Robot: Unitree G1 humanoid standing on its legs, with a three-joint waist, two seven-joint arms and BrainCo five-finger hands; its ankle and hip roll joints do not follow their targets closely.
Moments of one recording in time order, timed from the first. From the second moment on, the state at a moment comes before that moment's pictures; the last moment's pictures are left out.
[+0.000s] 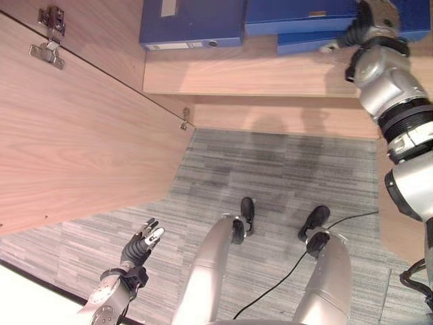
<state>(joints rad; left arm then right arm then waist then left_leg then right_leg) 0.27 0.60 -0.24 0.09 -0.93 -0.05 0.07 -1.38 -0.70 0.69 0.73 -0.36 0.18 -0.37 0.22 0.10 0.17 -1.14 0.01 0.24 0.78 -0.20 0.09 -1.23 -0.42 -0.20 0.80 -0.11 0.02</state>
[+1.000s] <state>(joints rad) 0.22 0.64 -0.30 0.08 -0.98 -0.13 0.11 -1.17 -0.84 0.88 0.30 -0.86 0.11 -0.57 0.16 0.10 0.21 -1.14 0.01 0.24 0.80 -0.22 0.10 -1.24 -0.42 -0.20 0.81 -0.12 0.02</state>
